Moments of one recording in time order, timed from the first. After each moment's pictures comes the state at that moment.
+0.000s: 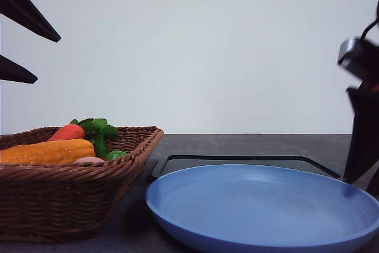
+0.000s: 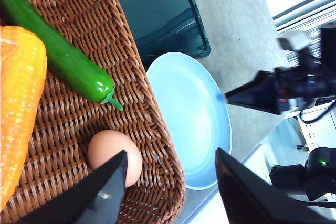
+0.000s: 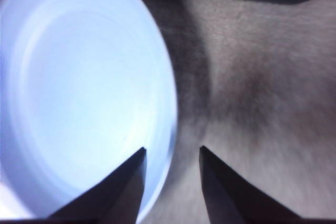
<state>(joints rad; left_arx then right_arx) -0.20 0.84 0.58 -0.45 0.75 -0.36 0.23 1.28 0.61 -0.54 -0.50 0.19</state>
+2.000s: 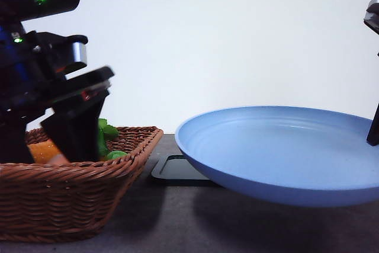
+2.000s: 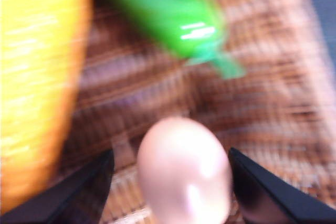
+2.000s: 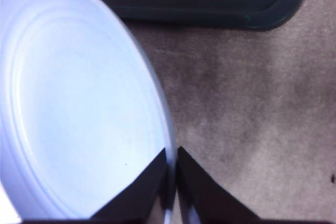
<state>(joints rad) -0.65 1.32 0.68 -0.44 0.07 -0.40 0.16 1.04 0.61 -0.64 -0.51 0.22</state>
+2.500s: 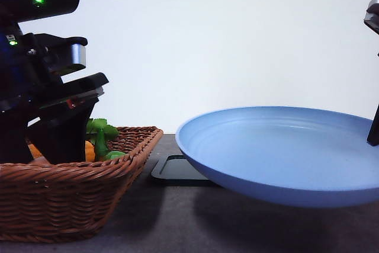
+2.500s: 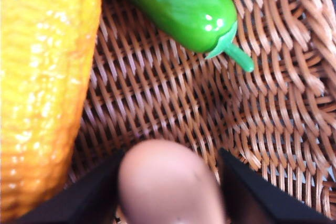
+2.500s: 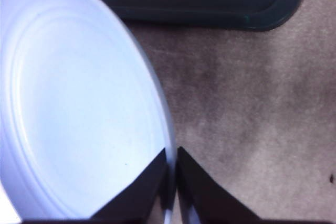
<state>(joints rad) -0.65 1.32 0.68 -0.47 0.05 -0.36 0.16 1.04 0.61 -0.64 -0.51 0.22</state>
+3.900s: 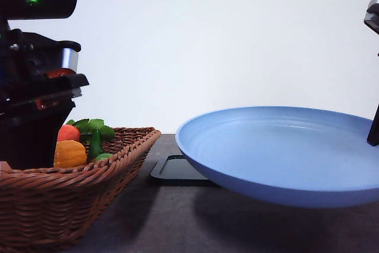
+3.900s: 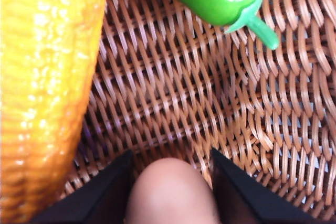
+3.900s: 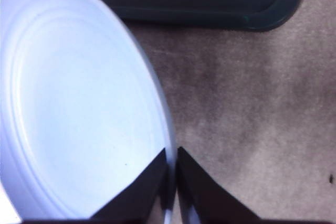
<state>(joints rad) -0.65 1.32 0.74 -0.66 0.06 -0.33 0.16 1.04 0.61 -0.64 -0.51 0.21</state>
